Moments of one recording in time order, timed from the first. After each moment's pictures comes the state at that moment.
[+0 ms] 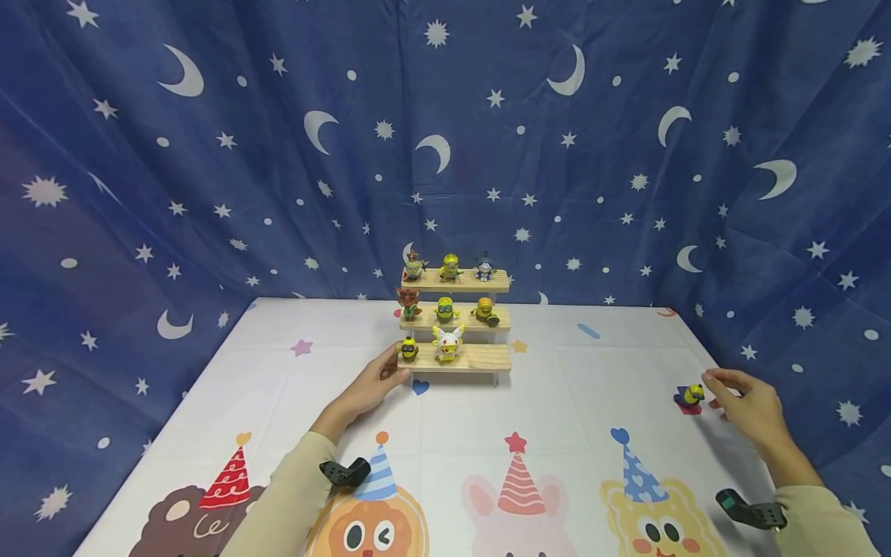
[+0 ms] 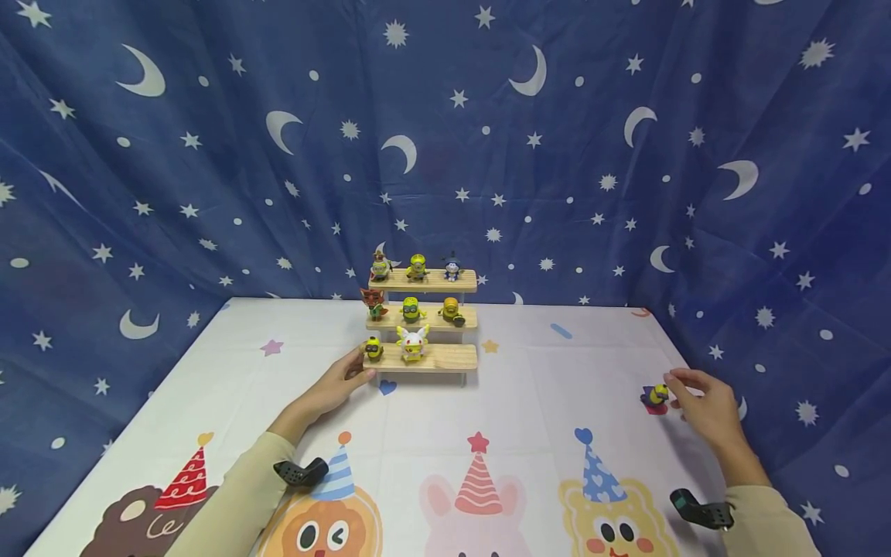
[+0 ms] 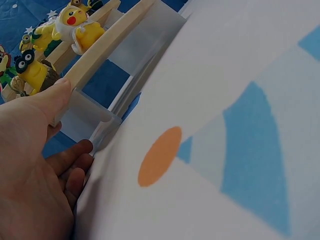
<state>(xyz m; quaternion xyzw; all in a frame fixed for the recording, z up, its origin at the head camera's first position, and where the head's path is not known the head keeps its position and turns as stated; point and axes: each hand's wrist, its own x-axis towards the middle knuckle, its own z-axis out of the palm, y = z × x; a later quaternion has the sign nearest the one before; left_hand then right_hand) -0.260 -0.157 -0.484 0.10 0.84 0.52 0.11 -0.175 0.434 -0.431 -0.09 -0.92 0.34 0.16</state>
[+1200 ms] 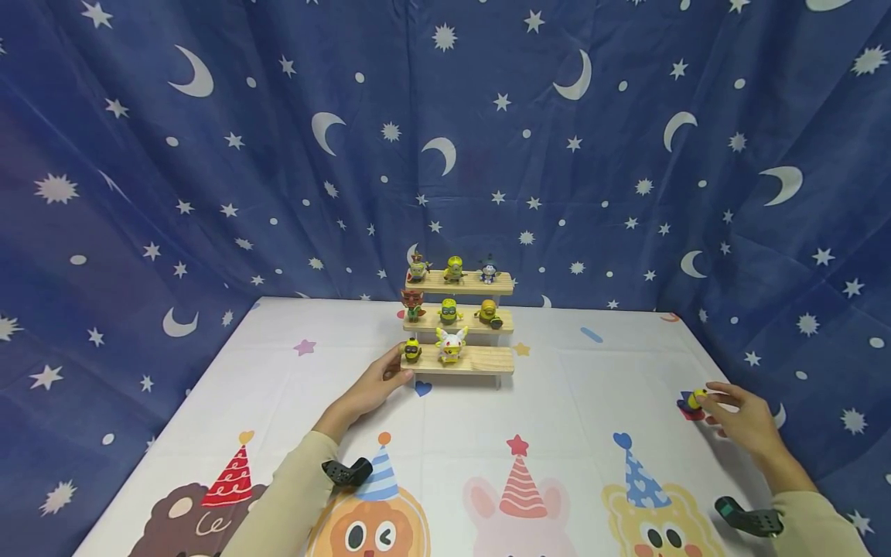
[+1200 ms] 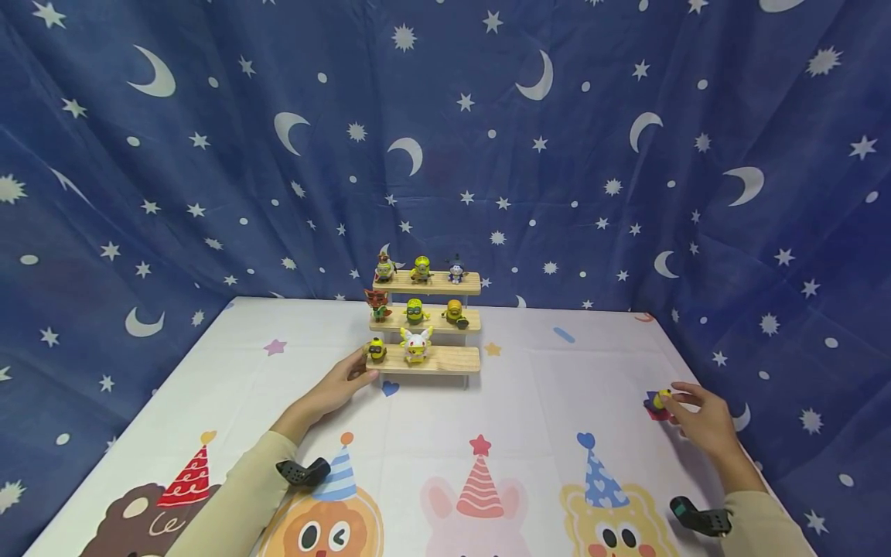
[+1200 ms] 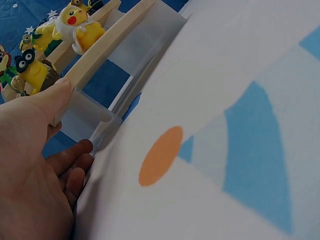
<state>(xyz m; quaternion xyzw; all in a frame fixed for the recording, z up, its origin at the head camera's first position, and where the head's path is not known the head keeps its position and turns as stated) -0.258 -0.158 -0.482 0.11 0.83 0.54 0.11 -0.179 0.443 -0.451 -0.09 -0.92 0.36 0.08</state>
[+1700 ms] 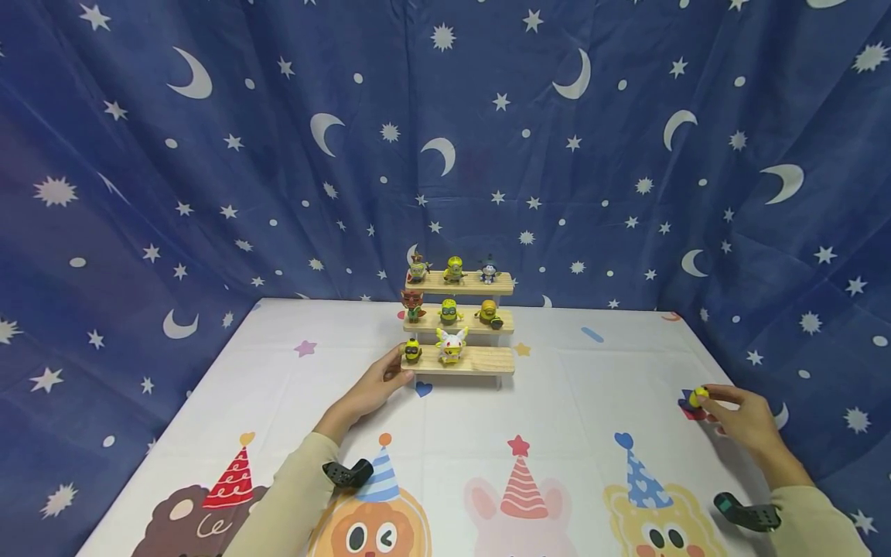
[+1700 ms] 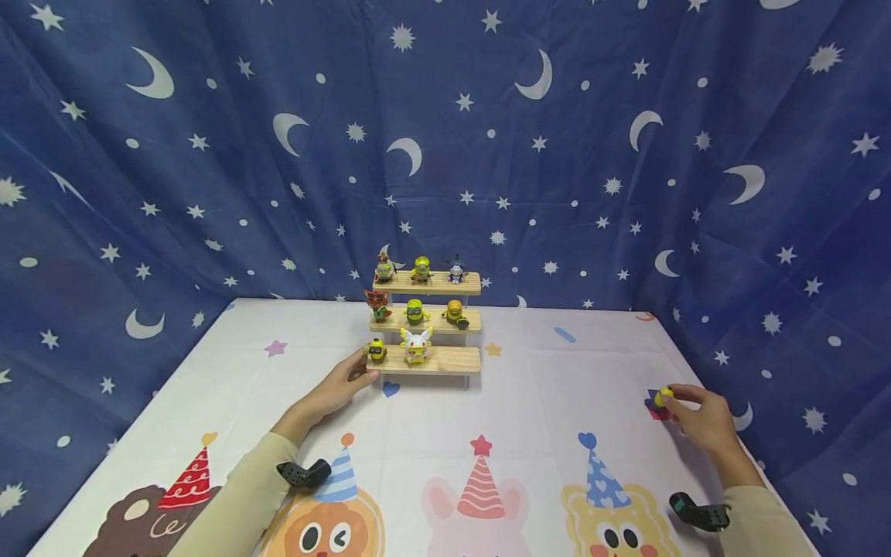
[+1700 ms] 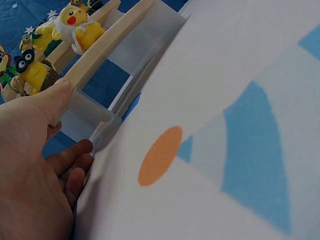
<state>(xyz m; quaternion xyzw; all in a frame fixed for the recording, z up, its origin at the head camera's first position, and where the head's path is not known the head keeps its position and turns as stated) -0.259 -0.159 -0.484 0.11 0.83 0.53 0.11 -0.186 0.446 -0.457 -0.10 -0.92 0.36 0.08</state>
